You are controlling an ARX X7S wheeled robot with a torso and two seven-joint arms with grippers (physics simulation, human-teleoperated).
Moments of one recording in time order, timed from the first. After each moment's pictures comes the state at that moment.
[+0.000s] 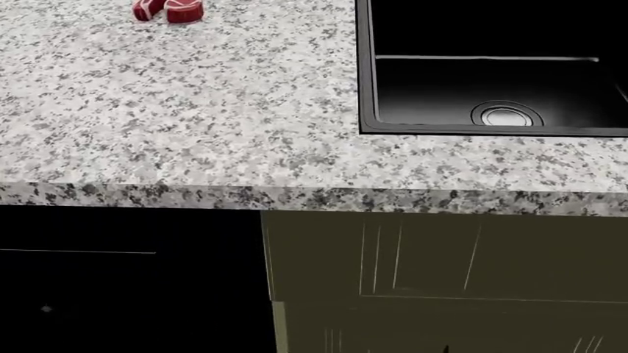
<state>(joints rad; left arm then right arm) -0.21 -0.50 0.58 0.15 0.48 -0.41 -0.09 -0.10 0.33 -0.20 -0.14 0.31 -0.10 0.42</state>
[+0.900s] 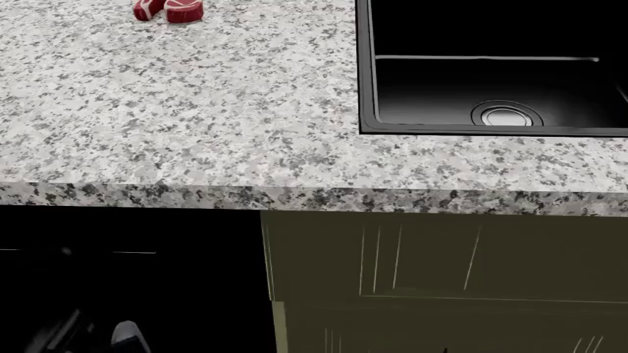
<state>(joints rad) -0.48 -0.54 0.71 -0.12 0.62 -0.36 -0.01 -0.10 0.33 -0.21 -0.12 0.31 -0.11 0.42</state>
